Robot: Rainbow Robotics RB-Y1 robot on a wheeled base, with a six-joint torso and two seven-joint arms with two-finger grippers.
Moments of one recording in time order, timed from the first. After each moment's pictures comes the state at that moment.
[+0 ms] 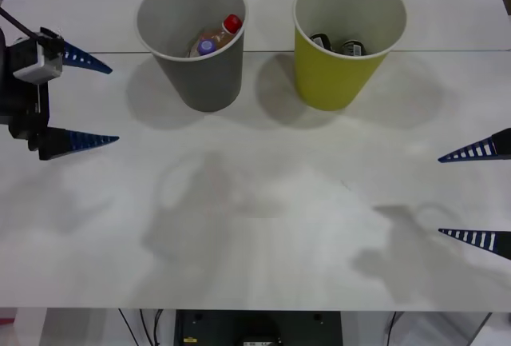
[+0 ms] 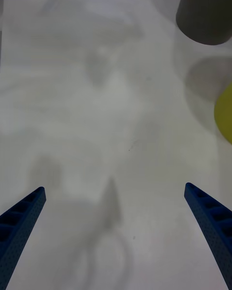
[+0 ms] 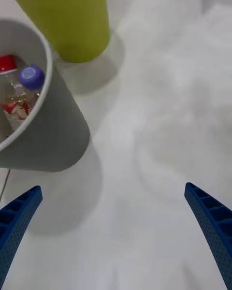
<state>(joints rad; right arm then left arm) 0.26 -1.13 -0.26 -2.01 1.31 -1.13 -0.09 -0.31 0.92 0.22 -1.90 -1.60 -1.45 0.38</state>
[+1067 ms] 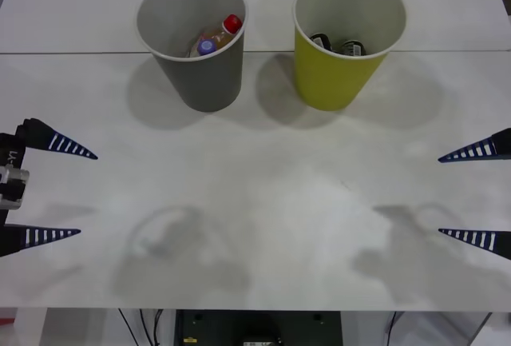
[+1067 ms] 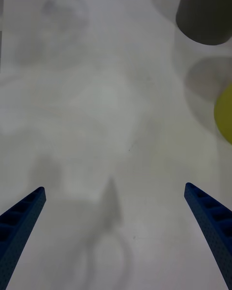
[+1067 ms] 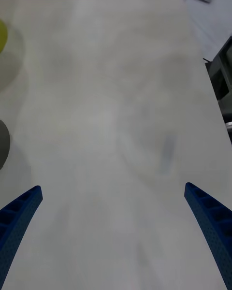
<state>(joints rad) 0.26 -1.13 -0.26 -2.01 1.31 -1.13 -0.09 0.06 0.98 0.33 -2.04 -1.49 -1.48 -0.02</state>
